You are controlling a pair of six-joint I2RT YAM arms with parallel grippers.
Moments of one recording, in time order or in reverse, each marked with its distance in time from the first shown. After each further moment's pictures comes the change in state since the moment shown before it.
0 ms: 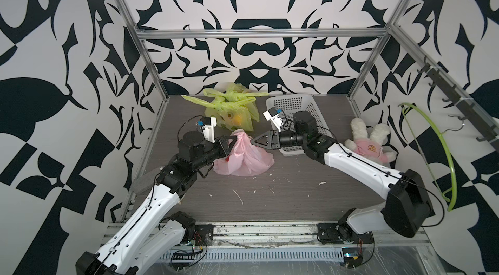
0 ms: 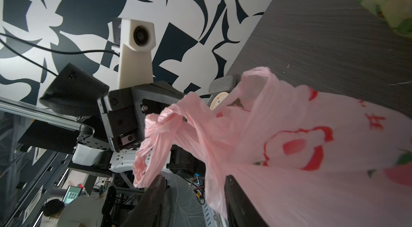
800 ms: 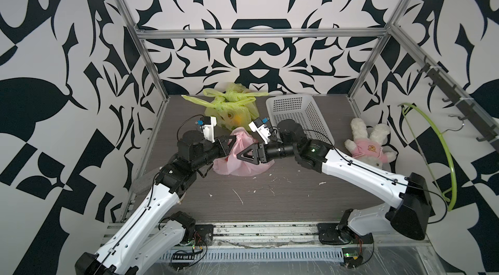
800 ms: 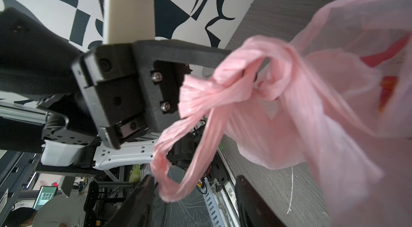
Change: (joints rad) left arm 0.002 0.002 0.019 -0.019 0.002 0.021; right arm 0.254 0.030 0.125 -0.176 0.235 0.002
